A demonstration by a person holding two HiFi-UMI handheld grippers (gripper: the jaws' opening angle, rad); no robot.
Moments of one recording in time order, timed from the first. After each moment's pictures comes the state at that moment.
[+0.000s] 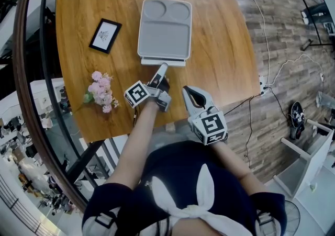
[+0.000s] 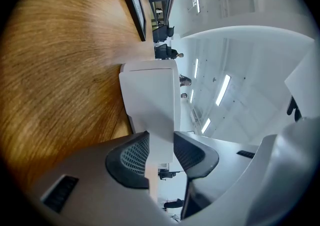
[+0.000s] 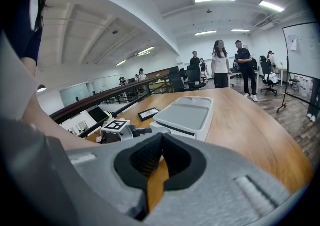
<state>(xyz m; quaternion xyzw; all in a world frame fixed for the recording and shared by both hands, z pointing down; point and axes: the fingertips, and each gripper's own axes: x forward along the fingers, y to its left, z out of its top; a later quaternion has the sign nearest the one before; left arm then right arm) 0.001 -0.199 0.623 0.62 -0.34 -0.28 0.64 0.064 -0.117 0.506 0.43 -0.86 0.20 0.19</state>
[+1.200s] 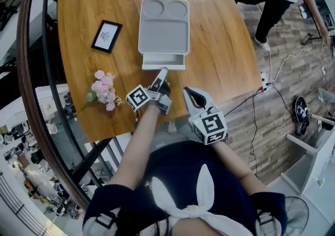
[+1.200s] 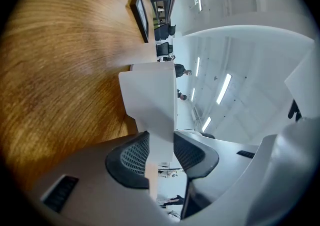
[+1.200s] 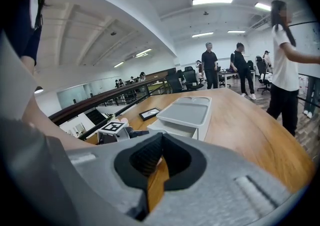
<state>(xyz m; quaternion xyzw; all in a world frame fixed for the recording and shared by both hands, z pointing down) 0.001 -0.164 0.616 0.62 -0.34 -0.27 0.65 0.065 -0.089 0.498 0.44 -0.85 0.21 0.17</state>
